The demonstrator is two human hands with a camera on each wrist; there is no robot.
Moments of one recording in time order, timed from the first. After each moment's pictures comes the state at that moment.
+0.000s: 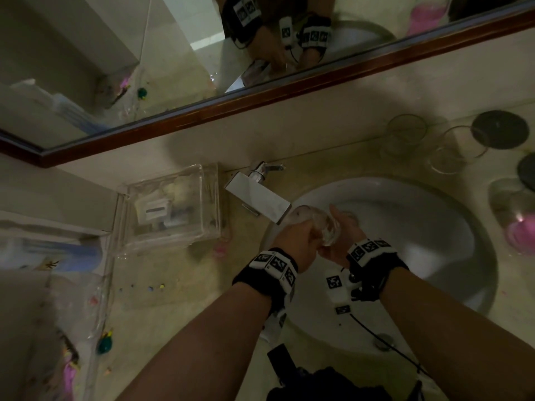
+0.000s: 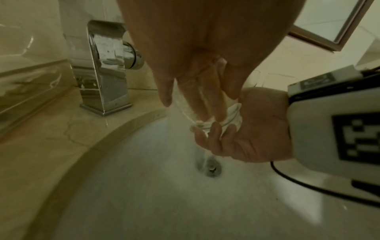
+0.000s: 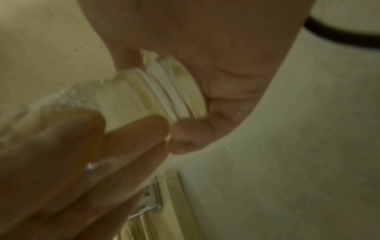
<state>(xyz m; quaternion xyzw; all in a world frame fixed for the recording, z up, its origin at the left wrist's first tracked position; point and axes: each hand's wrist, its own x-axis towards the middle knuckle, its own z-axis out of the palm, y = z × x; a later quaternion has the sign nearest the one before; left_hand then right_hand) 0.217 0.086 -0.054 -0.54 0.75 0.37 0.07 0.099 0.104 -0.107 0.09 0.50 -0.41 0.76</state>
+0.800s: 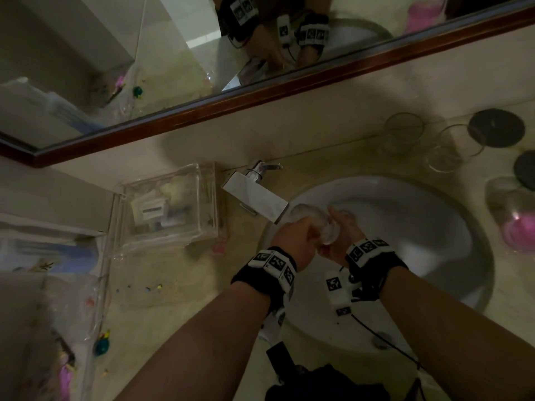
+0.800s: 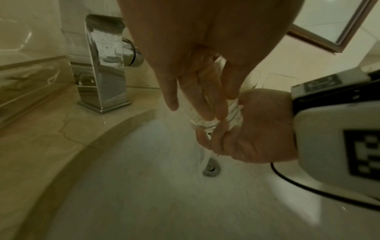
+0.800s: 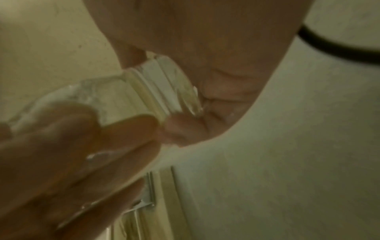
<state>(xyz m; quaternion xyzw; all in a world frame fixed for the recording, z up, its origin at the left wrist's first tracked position) 0.218 0.086 -0.057 -0.54 0.76 0.35 0.06 0.098 0.105 -0.128 0.10 0.51 -0.43 0.74</state>
